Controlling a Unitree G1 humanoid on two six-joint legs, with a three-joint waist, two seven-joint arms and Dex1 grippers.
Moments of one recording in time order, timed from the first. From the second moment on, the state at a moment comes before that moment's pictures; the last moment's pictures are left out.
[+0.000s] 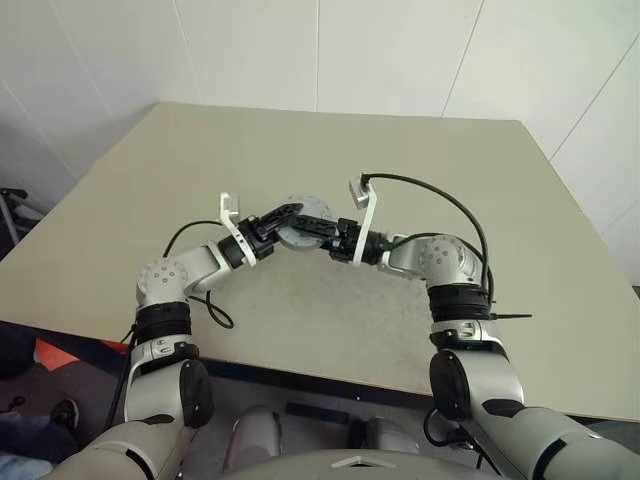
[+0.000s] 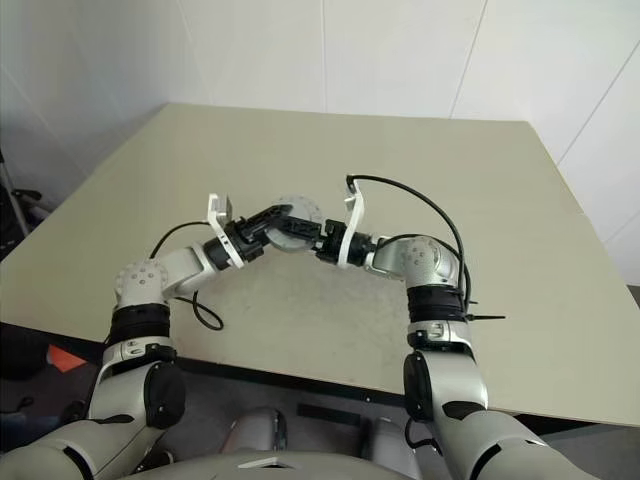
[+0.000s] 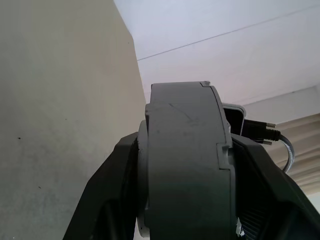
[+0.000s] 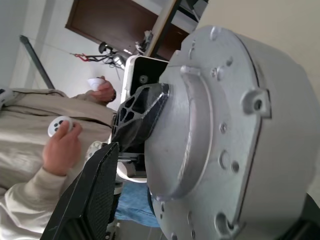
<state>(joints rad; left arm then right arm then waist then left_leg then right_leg) -0.60 0.14 0.49 0.40 -1.03 1.17 -0.43 -0.71 -0.07 -0.19 0.39 0.75 1.16 0.61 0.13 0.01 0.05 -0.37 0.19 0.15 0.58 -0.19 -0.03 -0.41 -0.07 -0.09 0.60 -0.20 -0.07</state>
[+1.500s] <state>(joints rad) -0.65 0.33 0.75 0.79 -0.85 0.49 -0.18 -0.72 -0.07 -0.13 0.46 0.62 1.03 0.64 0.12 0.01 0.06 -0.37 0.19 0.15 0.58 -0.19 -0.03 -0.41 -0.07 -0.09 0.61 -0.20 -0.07</state>
